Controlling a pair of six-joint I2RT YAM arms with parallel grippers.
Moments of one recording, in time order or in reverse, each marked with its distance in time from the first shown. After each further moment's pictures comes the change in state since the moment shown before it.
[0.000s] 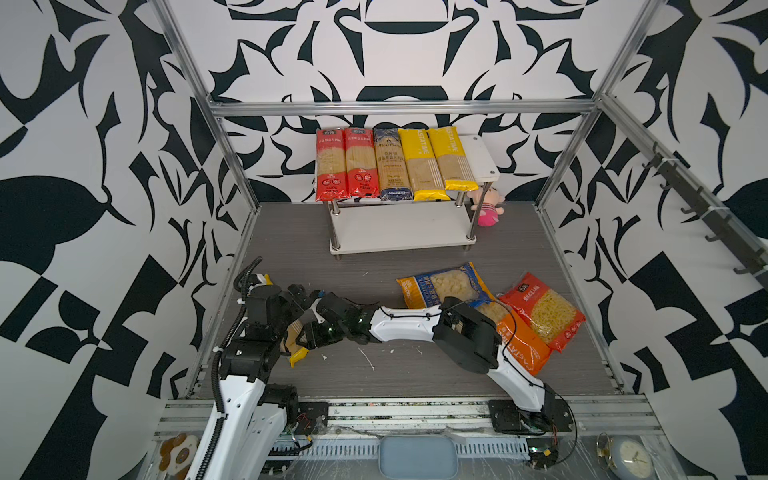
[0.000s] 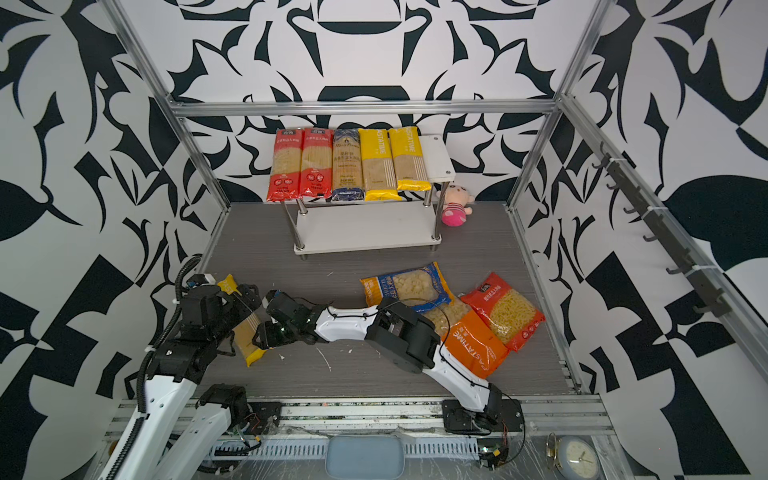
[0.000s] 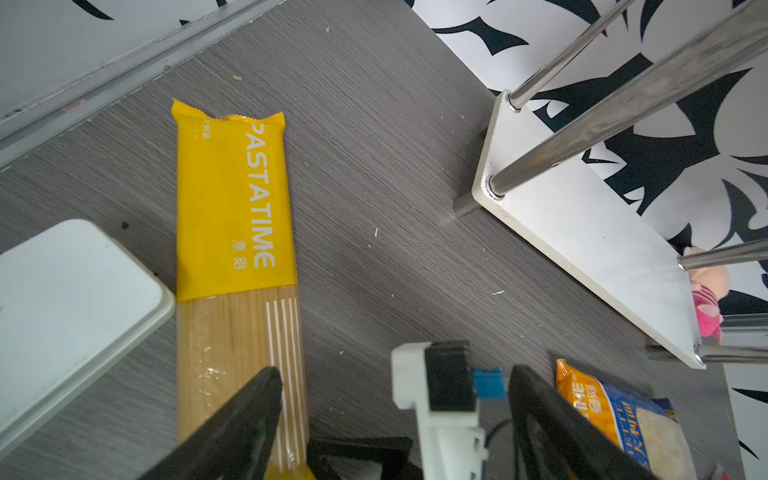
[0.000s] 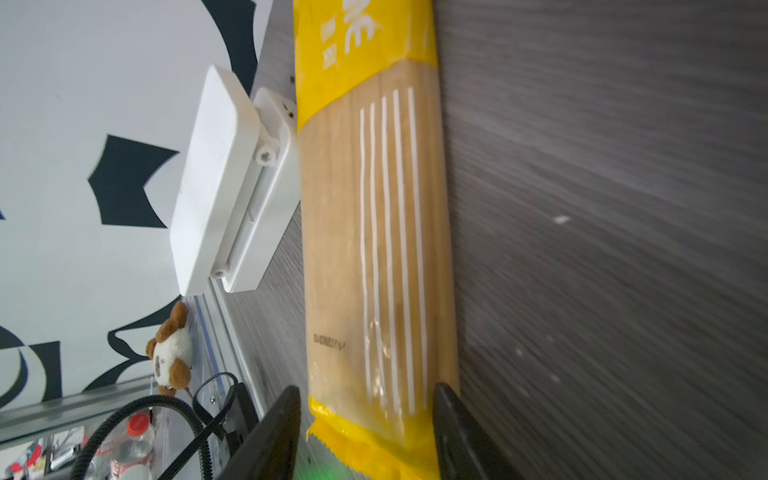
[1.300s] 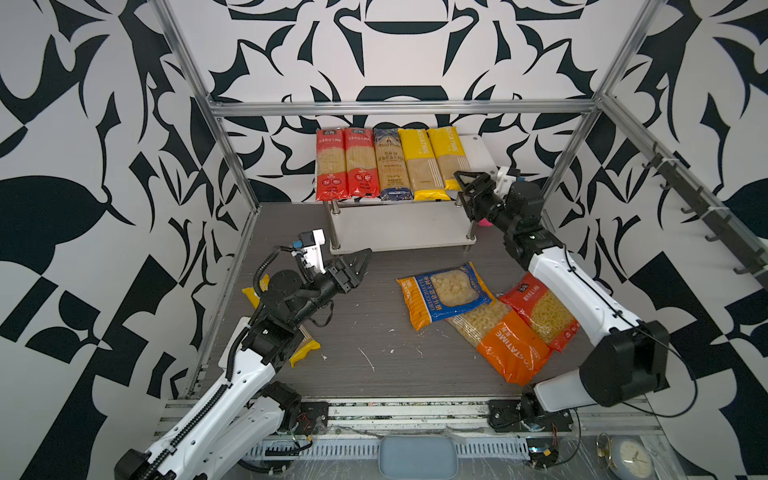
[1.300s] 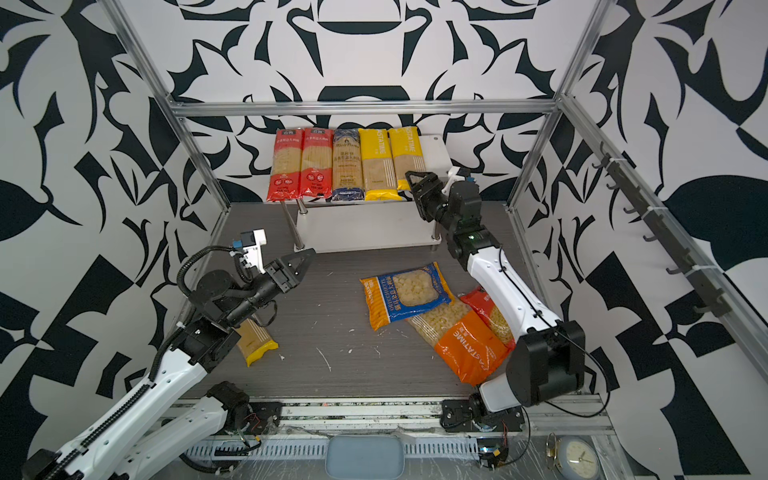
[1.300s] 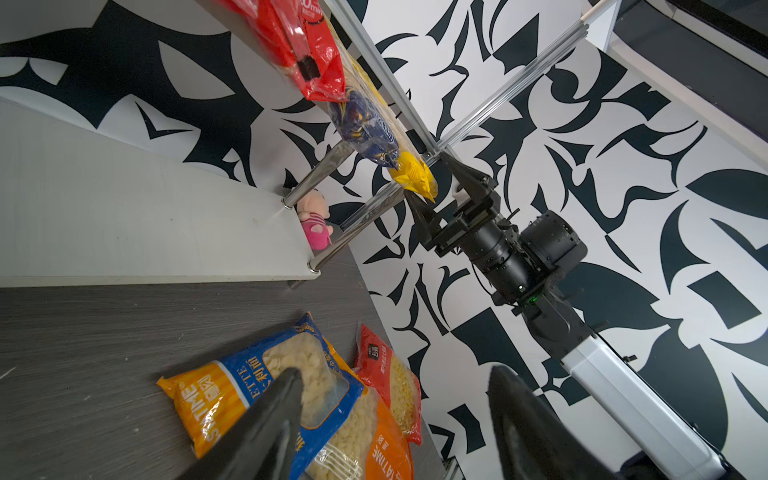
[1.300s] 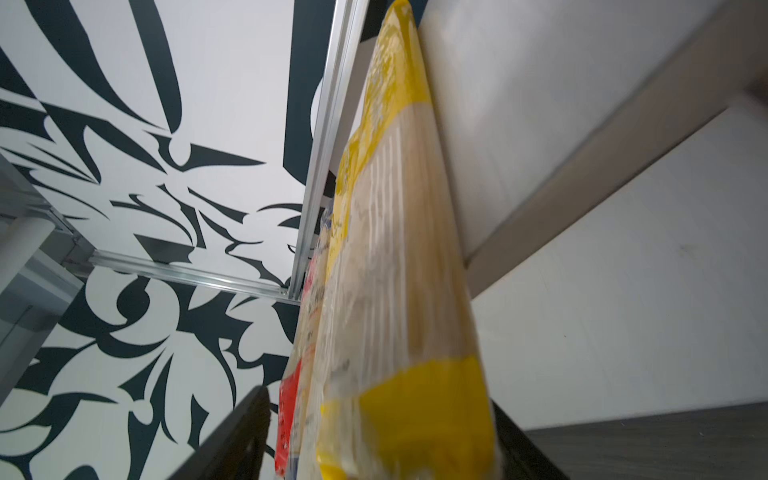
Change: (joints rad) left arm -0.405 0.171 0.050 0.800 0.399 -0.185; right arm -0.917 -0.933 -0.450 0.138 0.005 0.375
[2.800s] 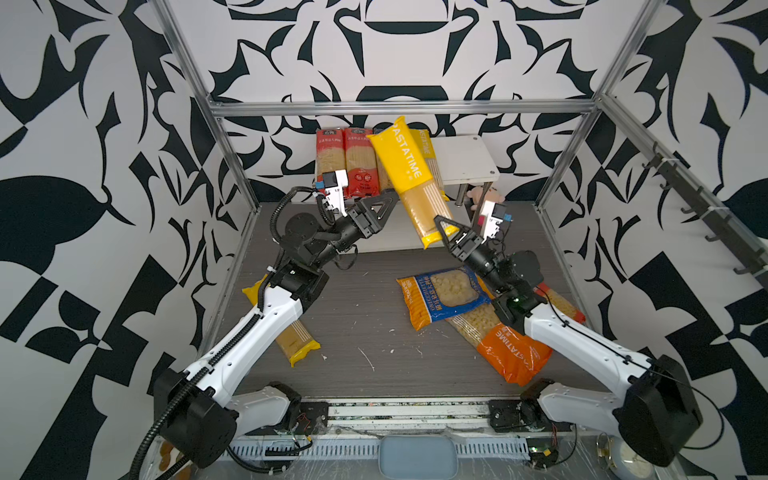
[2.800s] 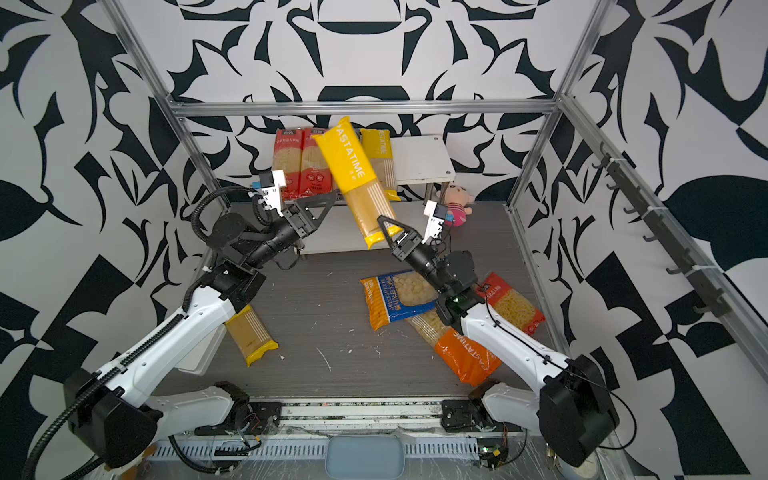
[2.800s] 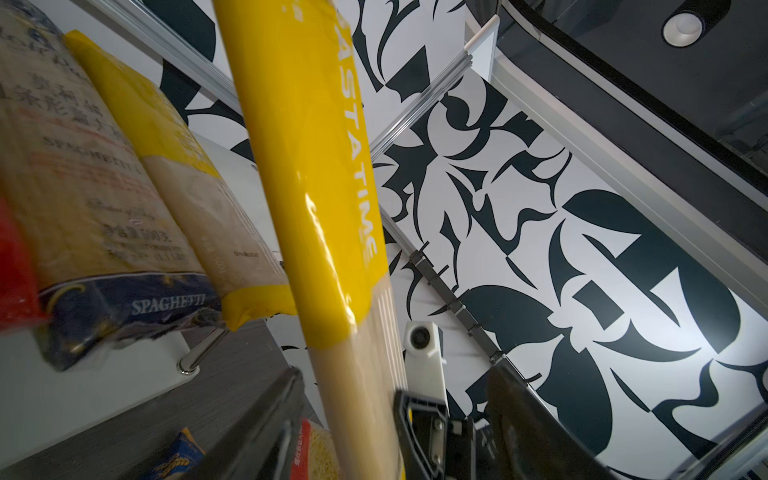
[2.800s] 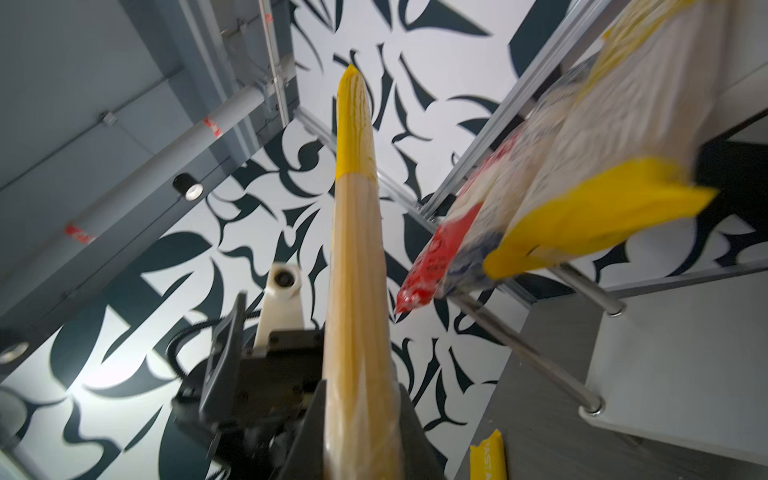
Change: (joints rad) left arm 0.001 0.438 0.438 0.261 0.175 -0.096; right arm 0.238 -0.232 -0.458 0.682 0.031 -0.130
